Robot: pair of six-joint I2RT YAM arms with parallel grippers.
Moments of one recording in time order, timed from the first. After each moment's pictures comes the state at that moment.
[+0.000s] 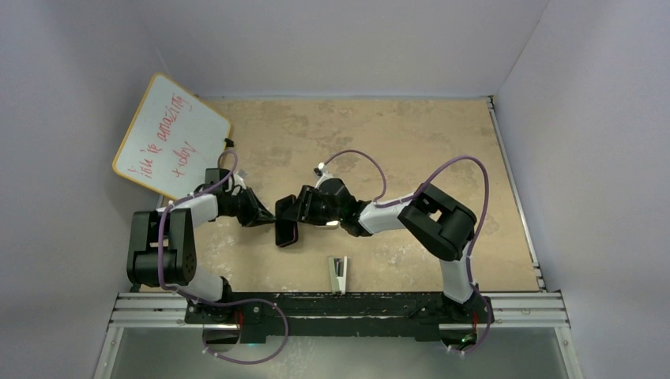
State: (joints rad) left arm 0.05 1.52 0.62 -0.25 0.64 -0.55; right arm 0.93 1.99 1.00 0.49 -0.20 1.05
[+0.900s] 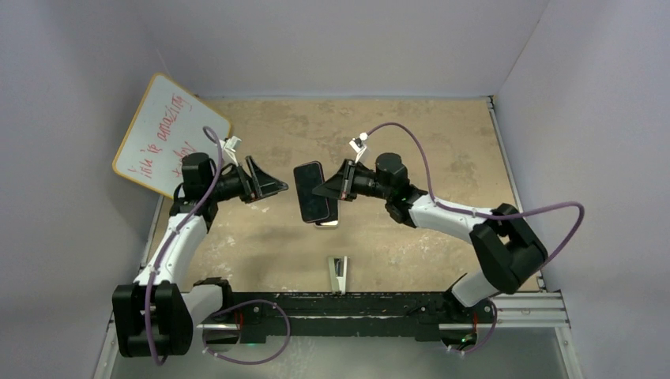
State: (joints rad) left arm 0.04 1.11 0.65 -0.11 0.97 -0.59; right arm 0.67 1.56 0.81 0.51 -0.54 0.98
